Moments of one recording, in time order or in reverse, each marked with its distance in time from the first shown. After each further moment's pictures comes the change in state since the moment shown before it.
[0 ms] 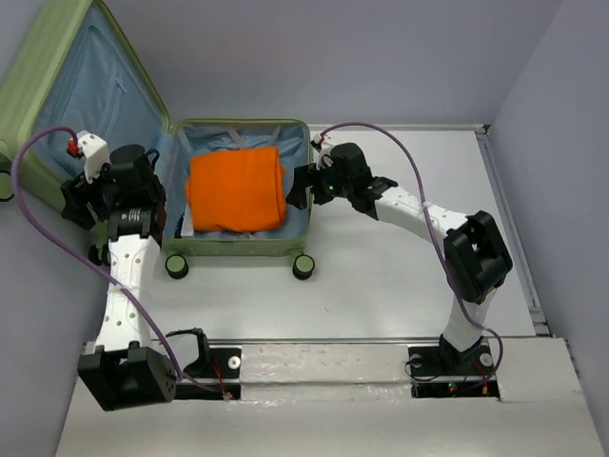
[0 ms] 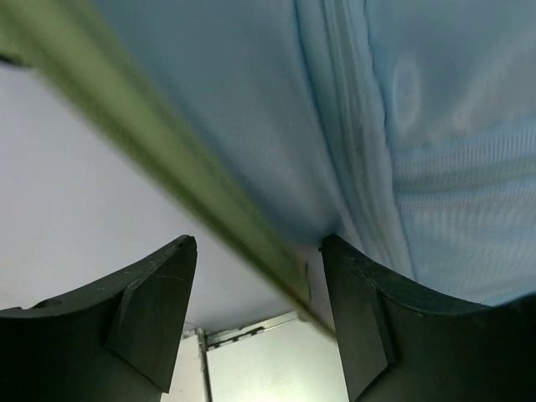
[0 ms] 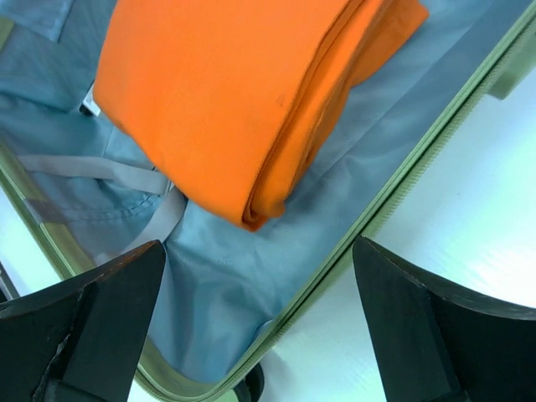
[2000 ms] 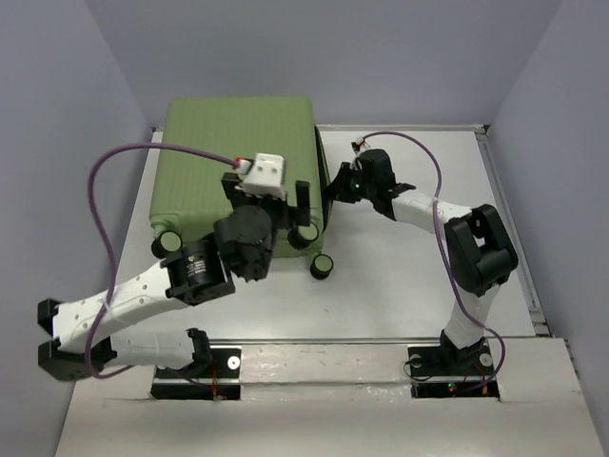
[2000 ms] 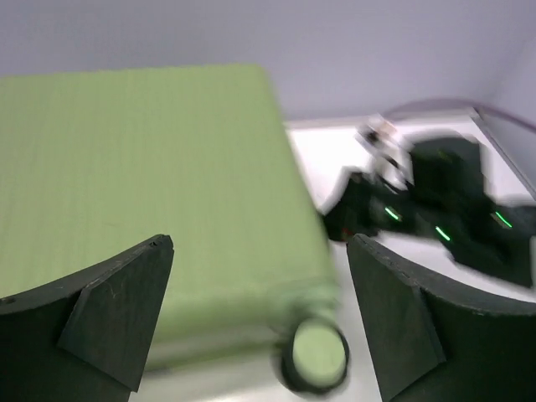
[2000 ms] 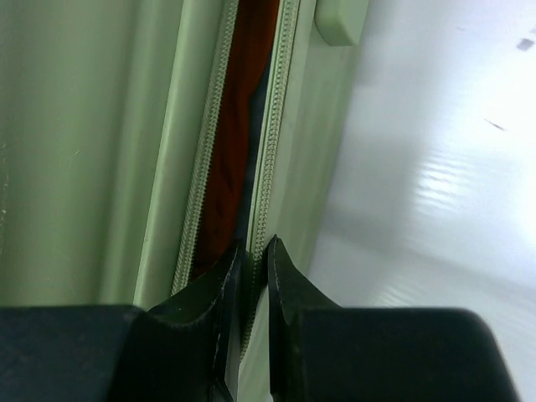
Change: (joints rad) left arm -1.409 -0.019 0.168 0.010 0.143 -0.122; right arm -0.187 0.035 -0.160 0.146 0.037 0.240
